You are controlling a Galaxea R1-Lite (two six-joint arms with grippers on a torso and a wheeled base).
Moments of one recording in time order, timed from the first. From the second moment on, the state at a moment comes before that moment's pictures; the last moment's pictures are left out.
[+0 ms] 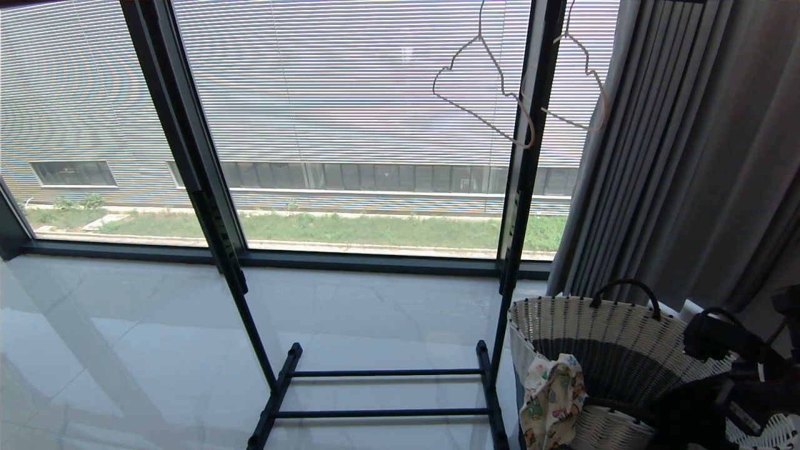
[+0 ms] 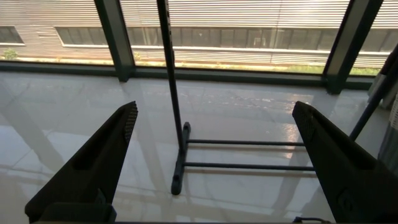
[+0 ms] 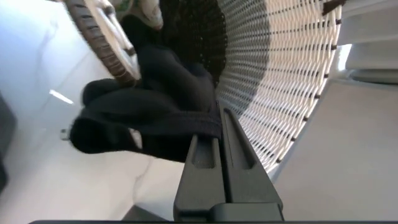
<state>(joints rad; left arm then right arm) 0.00 0.00 0.00 0.05 0.05 0.09 -0.08 1.56 -0.51 -0.14 0.09 -0.79</state>
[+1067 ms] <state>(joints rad) 0.00 0.00 0.00 0.05 0.05 0.09 0.05 1.17 -0.88 0.36 0.13 -0.64</state>
